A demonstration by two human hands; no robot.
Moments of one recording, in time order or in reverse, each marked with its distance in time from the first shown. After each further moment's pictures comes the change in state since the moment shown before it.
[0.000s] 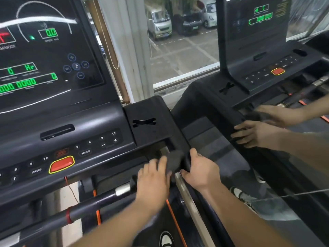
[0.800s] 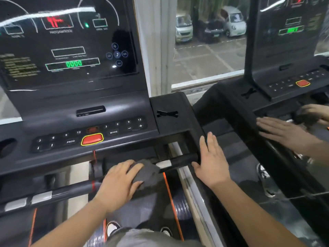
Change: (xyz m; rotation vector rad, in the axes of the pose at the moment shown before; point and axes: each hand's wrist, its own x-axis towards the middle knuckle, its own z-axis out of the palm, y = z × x) left_hand -0.091 -0.155 -0.007 0.154 0.242 0.195; right_hand -0.019 -0.021 0.008 -0.080 0.128 -0.186
